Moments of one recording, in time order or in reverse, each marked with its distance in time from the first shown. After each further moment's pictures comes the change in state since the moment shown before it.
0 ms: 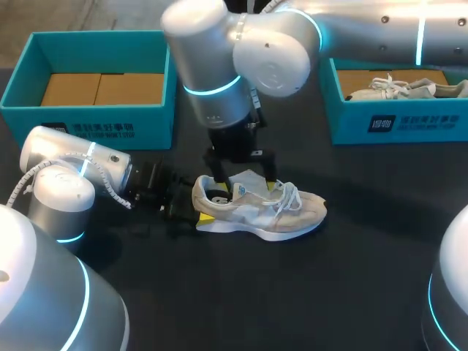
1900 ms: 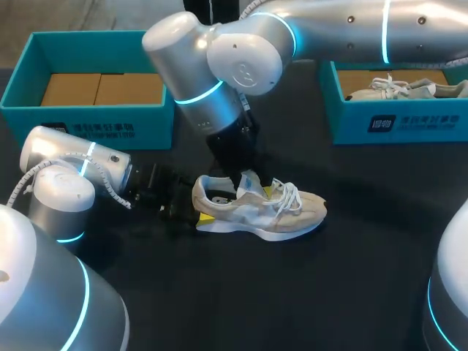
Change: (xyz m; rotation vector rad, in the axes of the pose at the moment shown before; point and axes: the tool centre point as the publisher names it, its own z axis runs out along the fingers) left arm 0.000 0.000 0.000 0.000 0.000 0.000; right arm -0.020 0.001 0.019 0.068 -0.202 0.022
